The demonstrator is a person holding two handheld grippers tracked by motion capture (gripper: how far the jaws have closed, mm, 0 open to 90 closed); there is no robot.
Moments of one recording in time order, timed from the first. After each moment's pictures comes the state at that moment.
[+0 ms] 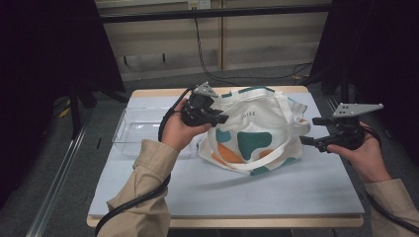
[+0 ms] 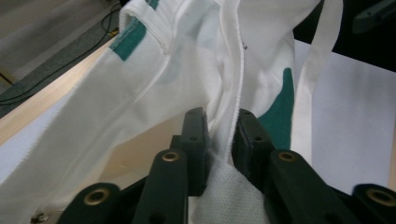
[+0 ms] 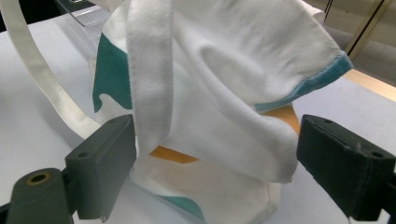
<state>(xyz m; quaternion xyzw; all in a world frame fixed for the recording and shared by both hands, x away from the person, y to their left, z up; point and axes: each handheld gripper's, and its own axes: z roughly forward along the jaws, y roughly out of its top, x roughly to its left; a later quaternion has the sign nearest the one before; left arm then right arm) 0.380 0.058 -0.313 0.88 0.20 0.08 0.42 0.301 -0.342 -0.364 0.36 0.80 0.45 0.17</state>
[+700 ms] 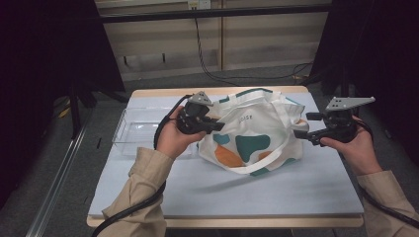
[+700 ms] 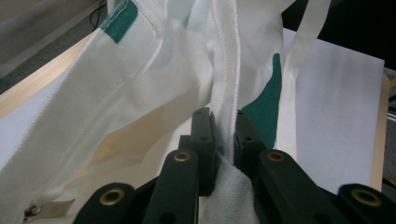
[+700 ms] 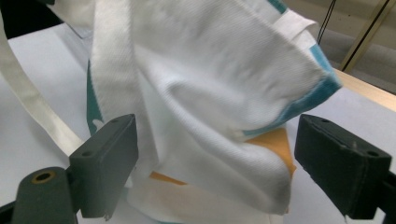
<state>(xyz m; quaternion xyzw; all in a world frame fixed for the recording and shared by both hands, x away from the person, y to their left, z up) 0.367 0.069 -0.324 0.89 0.19 0.06 0.42 0.317 -0.332 -0.359 0.36 0.79 0.46 0.17</state>
